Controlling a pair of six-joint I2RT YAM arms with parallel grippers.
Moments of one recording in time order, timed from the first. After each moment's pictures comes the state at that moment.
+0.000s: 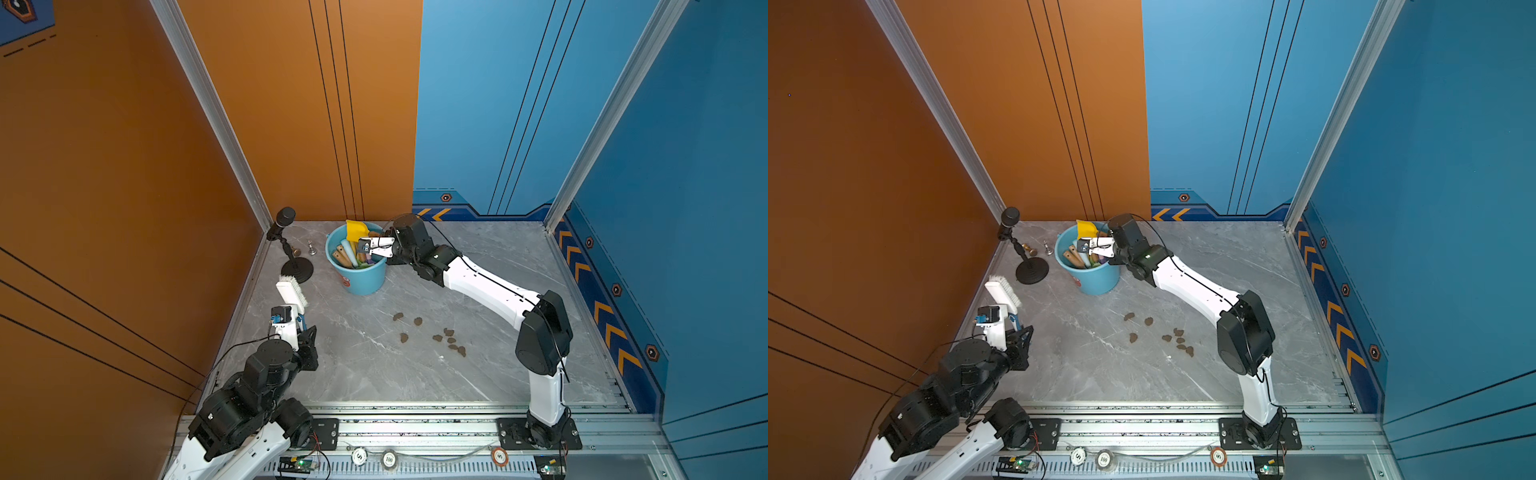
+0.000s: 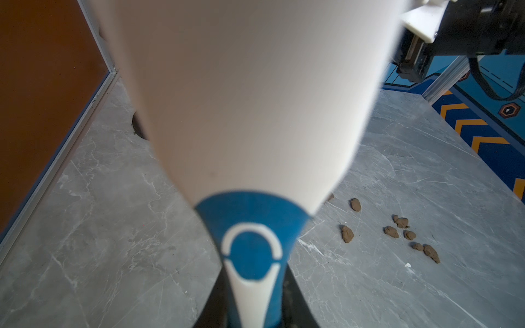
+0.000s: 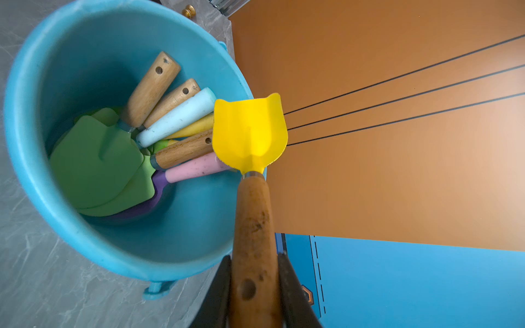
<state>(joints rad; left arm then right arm) -0.64 0.32 0.74 -0.92 -0.42 -0.44 0.75 1.97 1.79 -0.25 0.14 -1.08</state>
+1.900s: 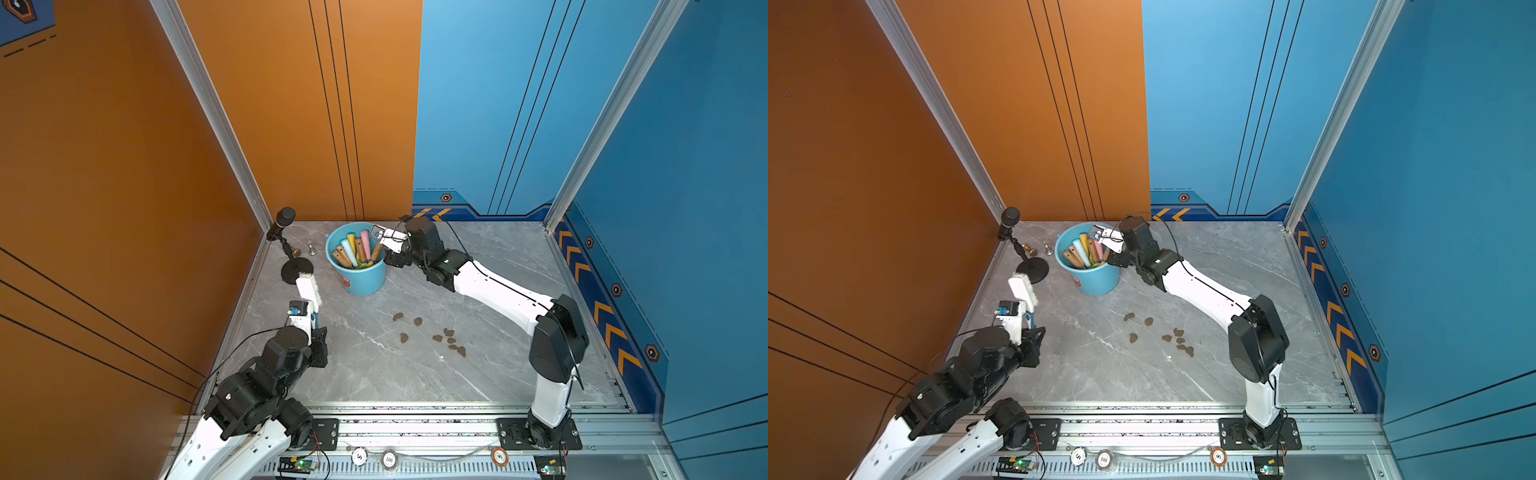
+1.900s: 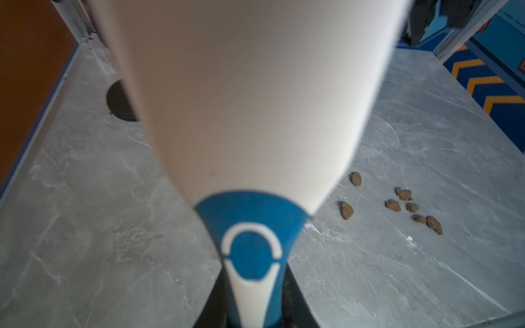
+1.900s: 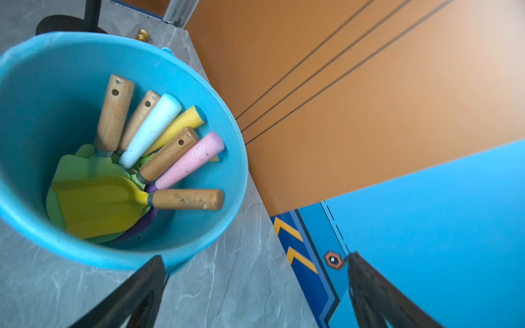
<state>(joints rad) -0.62 0.50 0.74 -0.91 -0.29 -0.42 0.74 1.81 1.60 -0.14 0.23 -0.66</state>
